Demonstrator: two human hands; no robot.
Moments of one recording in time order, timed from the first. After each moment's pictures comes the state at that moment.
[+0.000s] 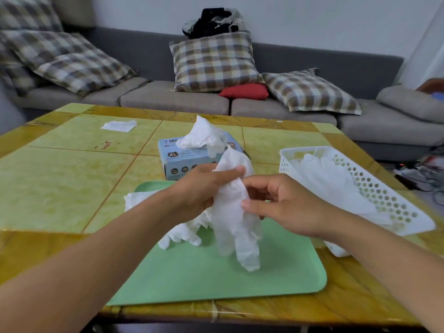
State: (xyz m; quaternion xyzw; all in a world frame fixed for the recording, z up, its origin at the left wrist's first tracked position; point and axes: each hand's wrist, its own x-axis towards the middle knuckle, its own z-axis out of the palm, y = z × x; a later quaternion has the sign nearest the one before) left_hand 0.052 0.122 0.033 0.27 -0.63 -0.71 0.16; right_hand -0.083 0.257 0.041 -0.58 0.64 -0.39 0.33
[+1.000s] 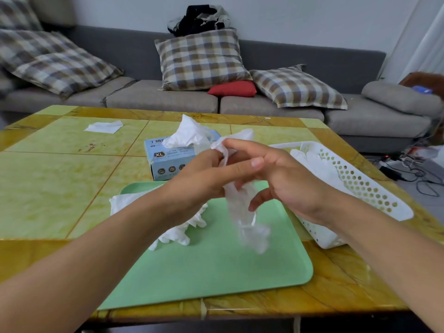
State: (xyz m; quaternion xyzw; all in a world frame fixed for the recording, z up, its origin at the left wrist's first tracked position) left_hand 0.054 0.151 0.061 0.13 -0.72 -0.66 0.17; right_hand -0.082 0.262 0.071 -0.52 0.60 -0.50 0.36
